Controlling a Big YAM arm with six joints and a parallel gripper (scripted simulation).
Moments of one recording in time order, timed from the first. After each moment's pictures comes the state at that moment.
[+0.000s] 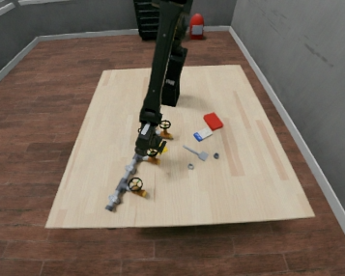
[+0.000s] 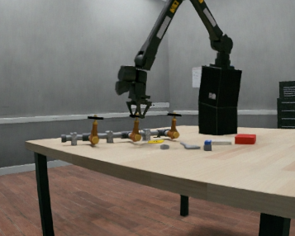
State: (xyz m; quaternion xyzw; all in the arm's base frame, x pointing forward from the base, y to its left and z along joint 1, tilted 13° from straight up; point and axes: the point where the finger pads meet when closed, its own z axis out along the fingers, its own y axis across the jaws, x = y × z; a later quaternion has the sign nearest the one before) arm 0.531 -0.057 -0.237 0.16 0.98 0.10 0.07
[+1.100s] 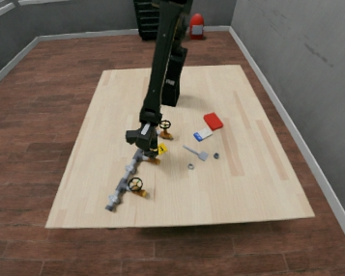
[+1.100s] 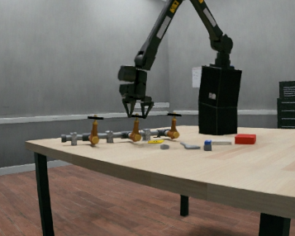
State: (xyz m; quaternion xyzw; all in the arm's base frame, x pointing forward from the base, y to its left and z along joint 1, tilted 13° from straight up) arm 0.531 -0.058 -0.237 0.66 0.74 0.12 0.00
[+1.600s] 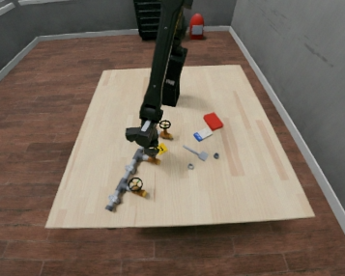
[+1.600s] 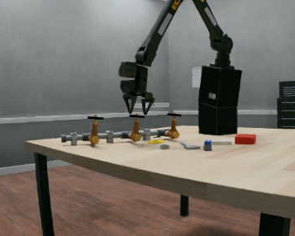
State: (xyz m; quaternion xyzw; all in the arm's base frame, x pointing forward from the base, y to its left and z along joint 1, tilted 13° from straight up) arm 0.528 -0.058 -0.220 0.66 0.74 0.12 0.00
